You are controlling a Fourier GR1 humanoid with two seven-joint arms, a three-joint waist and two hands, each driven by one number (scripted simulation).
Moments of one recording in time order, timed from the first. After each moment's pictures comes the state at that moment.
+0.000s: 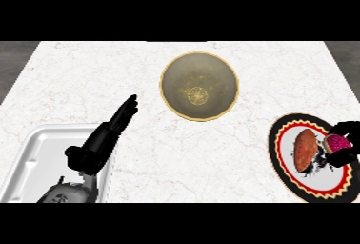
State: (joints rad) left arm -0.10 0.09 -0.15 -1.59 -0.02 -0.16 0.05; right arm -0.22 -0.55 -0.06 -1.07 0.74 0.14 0.37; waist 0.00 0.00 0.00
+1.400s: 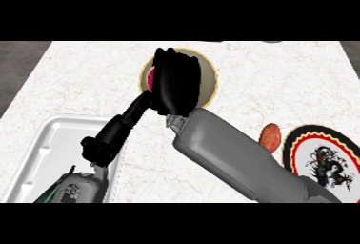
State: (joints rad) left arm -0.17 0.06 -0.18 -1.55 -0.03 -0.18 0.08; right arm -1.02 -0.01 0.64 -1.18 0.96 -0.23 1.07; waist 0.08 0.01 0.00
